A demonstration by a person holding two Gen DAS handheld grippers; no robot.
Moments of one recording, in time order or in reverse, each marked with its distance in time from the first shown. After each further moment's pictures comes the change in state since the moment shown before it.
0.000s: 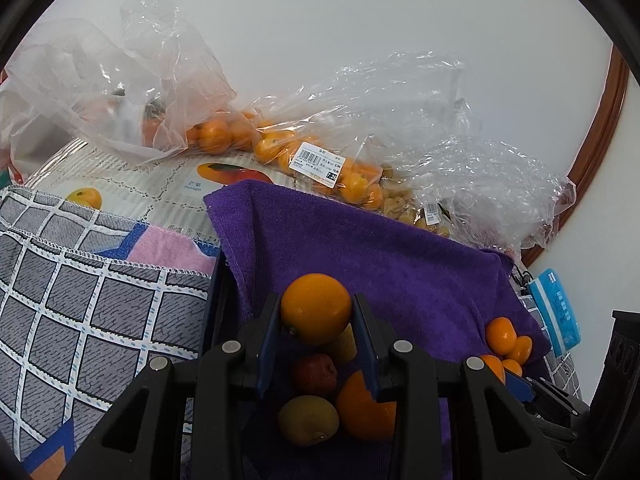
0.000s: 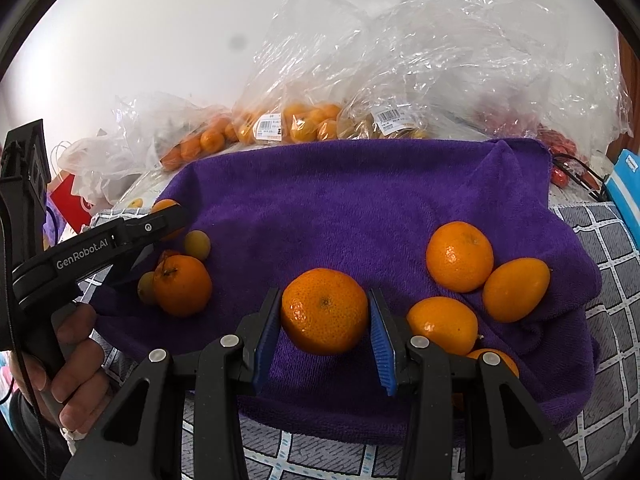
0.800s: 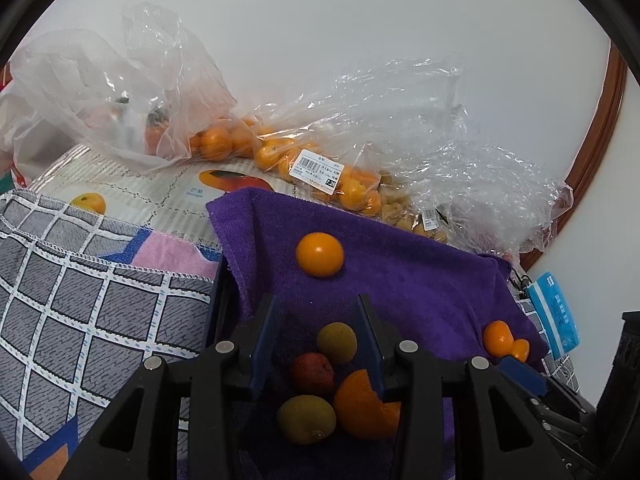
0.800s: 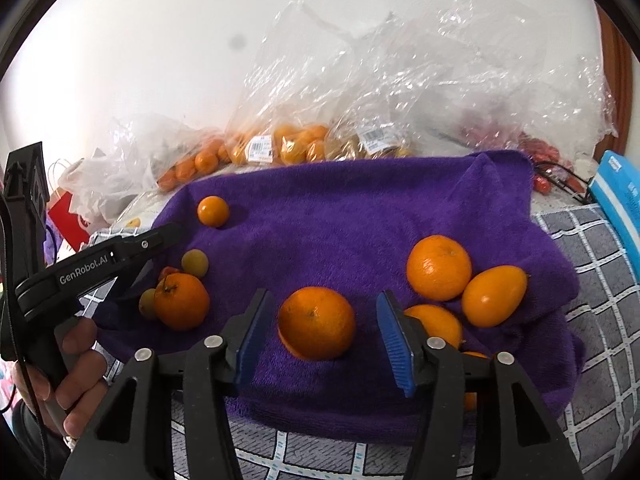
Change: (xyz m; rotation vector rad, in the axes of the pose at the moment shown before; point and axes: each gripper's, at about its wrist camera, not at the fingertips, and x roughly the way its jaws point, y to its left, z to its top) left arm -0.006 0.000 0.000 0.004 -0.029 0.004; right arm -0.019 -0.006 -0.003 0.026 -0.087 -0.031
